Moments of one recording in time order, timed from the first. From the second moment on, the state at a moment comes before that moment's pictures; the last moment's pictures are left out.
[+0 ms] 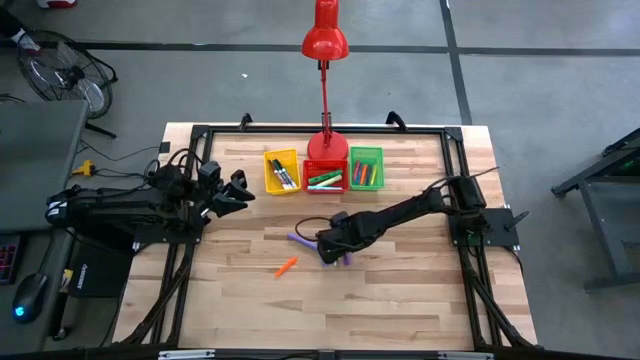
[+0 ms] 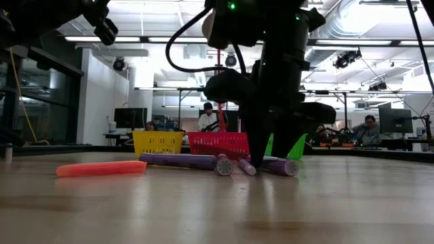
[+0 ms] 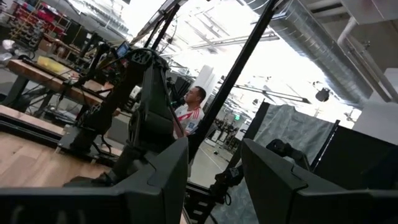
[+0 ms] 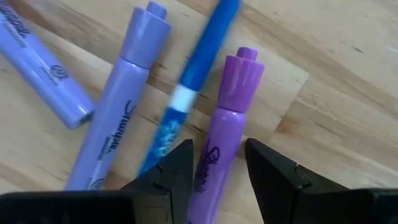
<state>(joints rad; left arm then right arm) 0.18 0.50 0.22 0.70 0.44 -0.69 0.19 2.05 1.39 -0.74 0.10 1.31</state>
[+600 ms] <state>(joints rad) 0.18 0.51 0.22 0.68 0.46 -0.69 0.22 2.07 1.40 -0.86 0.09 1.20</state>
